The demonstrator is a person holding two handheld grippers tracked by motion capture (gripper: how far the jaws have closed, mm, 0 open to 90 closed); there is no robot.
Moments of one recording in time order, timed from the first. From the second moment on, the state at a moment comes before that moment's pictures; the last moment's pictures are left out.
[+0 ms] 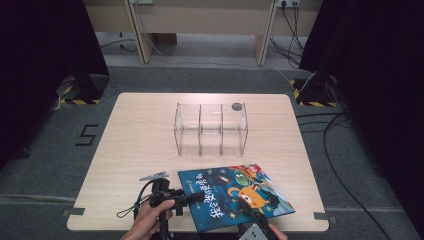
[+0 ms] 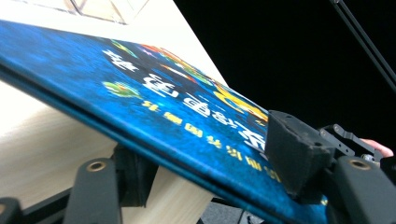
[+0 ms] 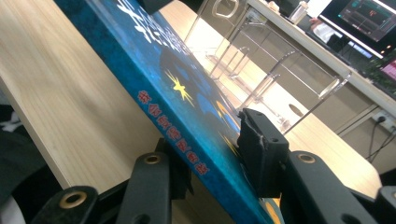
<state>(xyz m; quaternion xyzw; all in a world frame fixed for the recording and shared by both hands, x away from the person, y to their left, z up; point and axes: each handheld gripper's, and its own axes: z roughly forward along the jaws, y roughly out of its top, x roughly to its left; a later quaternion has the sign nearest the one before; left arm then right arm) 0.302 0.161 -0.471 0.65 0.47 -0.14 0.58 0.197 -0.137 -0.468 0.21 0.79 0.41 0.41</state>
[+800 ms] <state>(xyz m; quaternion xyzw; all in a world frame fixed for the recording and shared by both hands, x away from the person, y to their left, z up) 0.330 0.220 -0.477 0.67 0.50 0.09 0.54 0.205 -0.157 -0.456 0.26 0.76 0.48 0.37</state>
